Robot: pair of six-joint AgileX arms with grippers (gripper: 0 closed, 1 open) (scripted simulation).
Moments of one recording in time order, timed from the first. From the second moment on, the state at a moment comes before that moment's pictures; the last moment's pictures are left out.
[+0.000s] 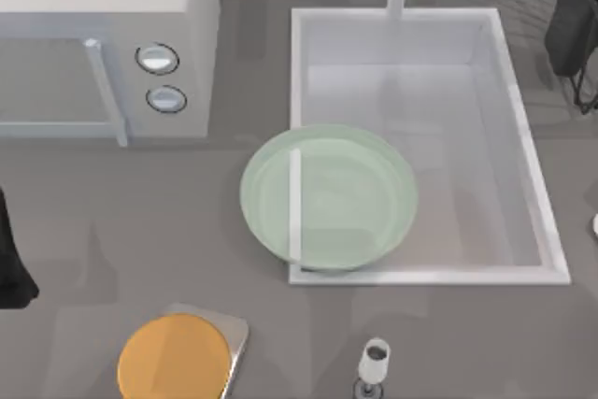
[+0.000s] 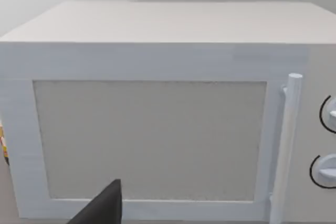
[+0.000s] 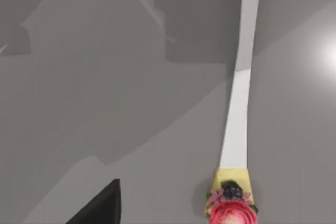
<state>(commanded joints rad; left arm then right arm) 0.00 0.00 0.00 0.00 0.00 0.00 -0.24 1.62 1.08 -1.03 0.00 -0.94</state>
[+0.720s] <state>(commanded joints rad) 0.00 0.00 0.00 0.00 0.00 0.00 -0.24 1.81 0.86 -0.63 0.00 -0.94</state>
